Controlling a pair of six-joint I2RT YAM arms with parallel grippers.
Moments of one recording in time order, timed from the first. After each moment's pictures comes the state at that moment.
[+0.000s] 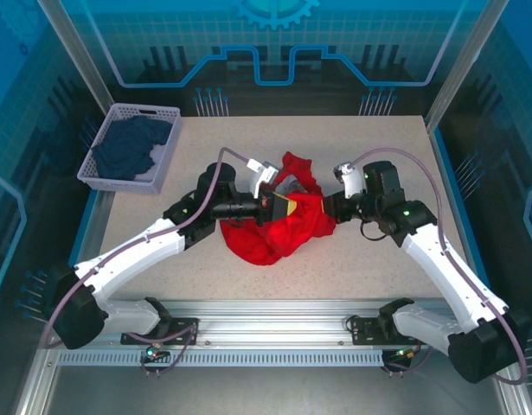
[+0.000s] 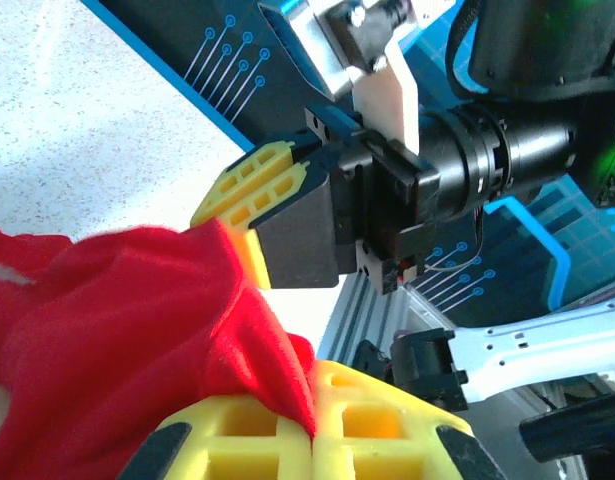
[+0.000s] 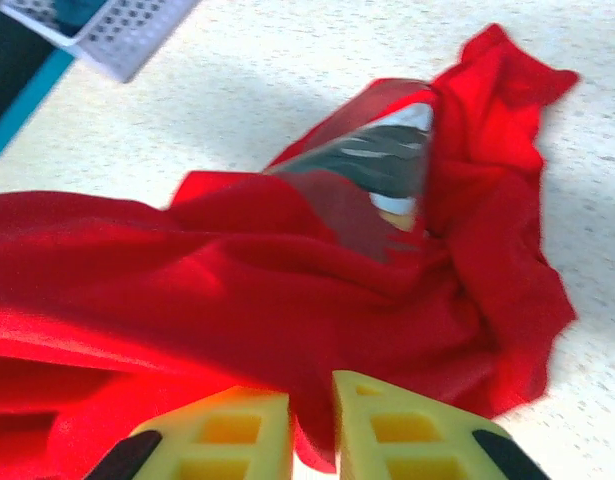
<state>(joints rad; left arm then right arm) -0.67 1.27 1.00 0.00 0.62 -0.52 0.37 1.05 0.98 -0.65 -0.29 0.12</state>
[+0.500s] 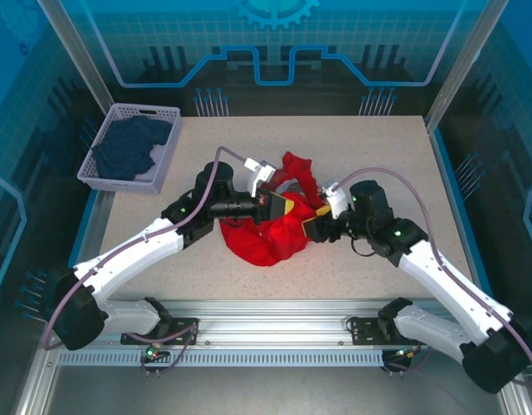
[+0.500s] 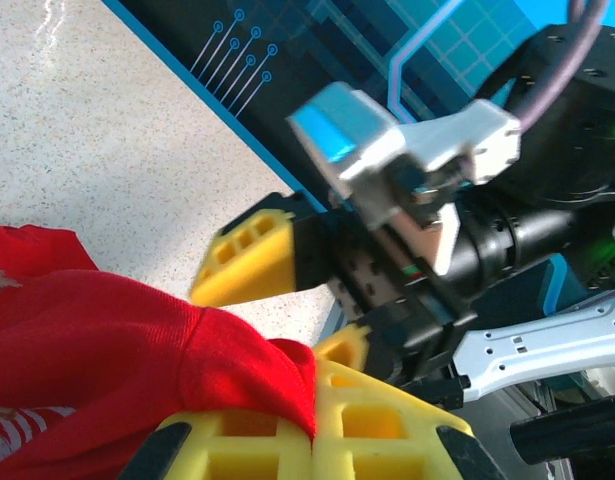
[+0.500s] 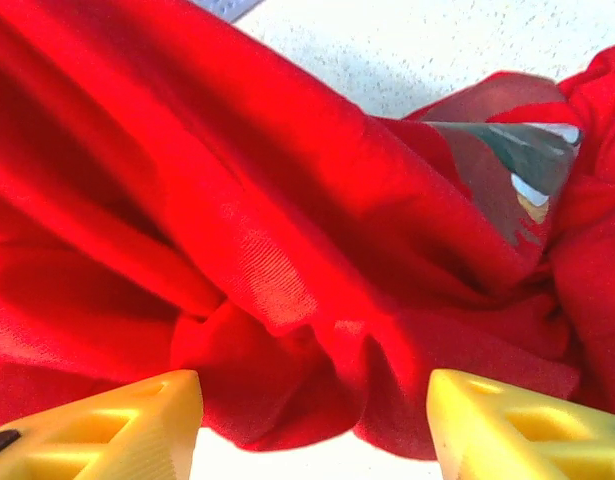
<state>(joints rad) -0.66 1.27 0.99 -0.02 0.63 -0.53 0.52 1.01 0.83 -0.48 -0.35 0.07</state>
